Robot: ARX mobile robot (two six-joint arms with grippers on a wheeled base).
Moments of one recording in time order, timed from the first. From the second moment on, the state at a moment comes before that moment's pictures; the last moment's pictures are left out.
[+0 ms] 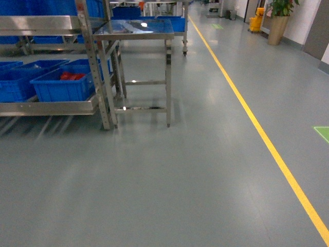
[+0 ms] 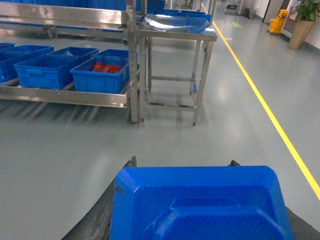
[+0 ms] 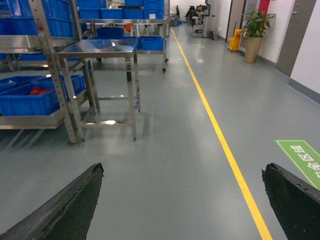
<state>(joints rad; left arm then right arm) -0.37 0.45 0.26 0.06 -0.45 -0.11 0.00 0.01 0.01 0.00 0.00 0.00</state>
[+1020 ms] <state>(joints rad) -0.37 0.45 0.26 0.06 -0.45 -0.11 0.00 0.01 0.01 -0.01 0.00 0.00</state>
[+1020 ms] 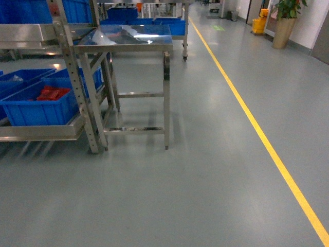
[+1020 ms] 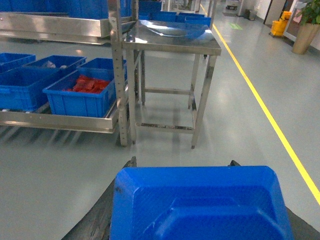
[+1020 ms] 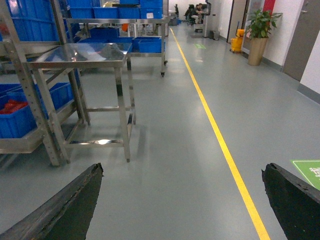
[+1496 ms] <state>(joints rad) -0.37 0.45 0.26 0.06 -0.45 -0.11 0.00 0.01 0.01 0.00 0.00 0.00</state>
